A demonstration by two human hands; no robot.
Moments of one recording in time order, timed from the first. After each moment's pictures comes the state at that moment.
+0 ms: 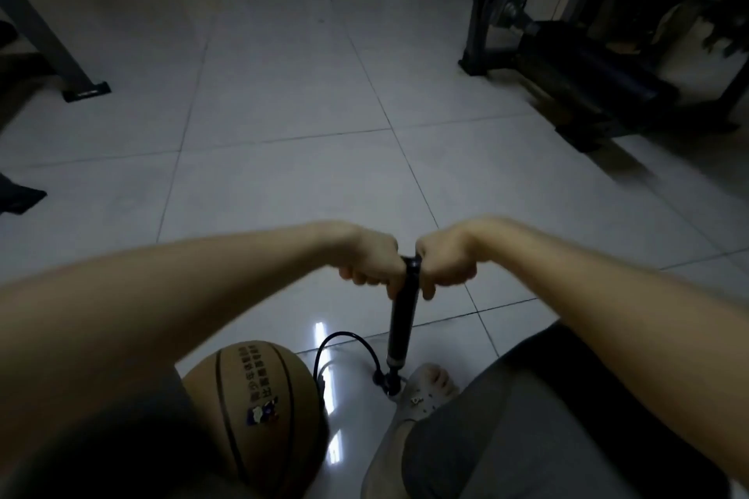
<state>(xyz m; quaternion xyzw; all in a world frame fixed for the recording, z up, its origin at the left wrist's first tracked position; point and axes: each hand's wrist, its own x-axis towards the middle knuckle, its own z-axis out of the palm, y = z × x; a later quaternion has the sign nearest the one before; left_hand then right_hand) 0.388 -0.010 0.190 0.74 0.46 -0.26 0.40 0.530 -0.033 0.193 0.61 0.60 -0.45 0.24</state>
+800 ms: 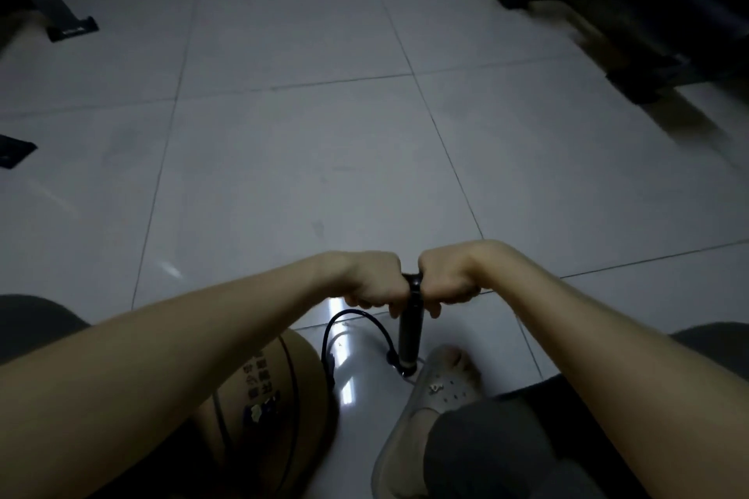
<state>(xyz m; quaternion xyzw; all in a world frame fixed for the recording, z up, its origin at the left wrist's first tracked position) 0.375 -0.004 0.099 0.71 0.47 -0.24 0.46 0.517 -0.017 0.102 0.59 0.61 -0.45 0.27</state>
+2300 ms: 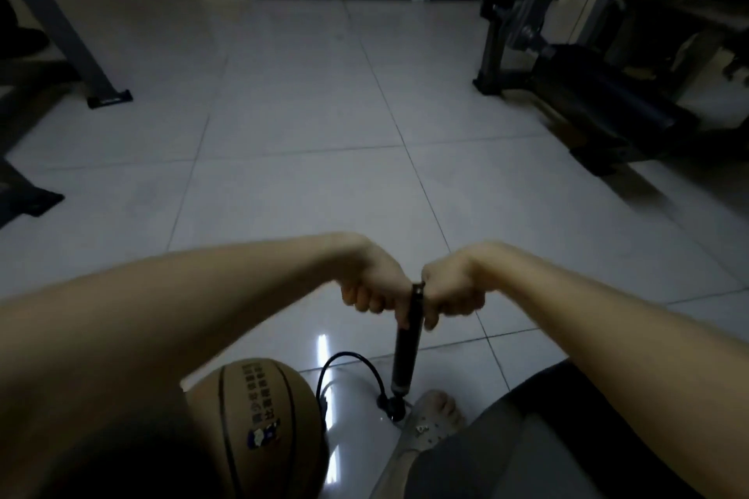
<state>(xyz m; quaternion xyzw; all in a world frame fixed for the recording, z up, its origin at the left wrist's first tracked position) 0.386 0.008 0.184 0.67 0.44 -0.39 0.46 0.523 -0.024 0.188 0.61 0.57 -0.47 0.28</state>
